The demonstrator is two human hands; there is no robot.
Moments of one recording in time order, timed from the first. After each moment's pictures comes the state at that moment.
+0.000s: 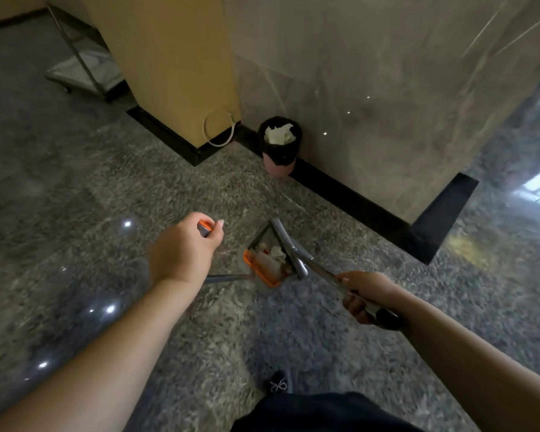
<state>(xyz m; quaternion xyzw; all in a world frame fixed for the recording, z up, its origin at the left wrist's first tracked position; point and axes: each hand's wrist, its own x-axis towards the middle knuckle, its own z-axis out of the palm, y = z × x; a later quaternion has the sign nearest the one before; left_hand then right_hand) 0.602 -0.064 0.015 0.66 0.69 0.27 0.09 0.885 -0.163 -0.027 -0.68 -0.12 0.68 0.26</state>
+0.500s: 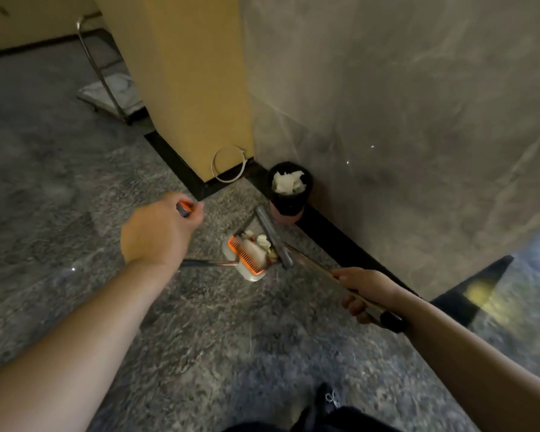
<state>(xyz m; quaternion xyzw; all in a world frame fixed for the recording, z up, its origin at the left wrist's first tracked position) 0.708 0.169 0.077 0.64 0.73 0.25 0.02 1.026 0.107 -0.009 -0.65 -0.26 0.68 0.22</state>
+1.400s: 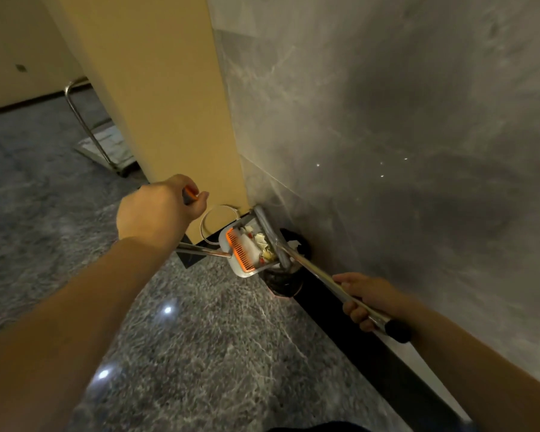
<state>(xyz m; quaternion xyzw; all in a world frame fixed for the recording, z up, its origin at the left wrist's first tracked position) 0.838 0.526 0.152 0.73 0.63 0.25 -0.15 1.151 0.447 0.037 -0.61 -0.27 0.69 0.26</state>
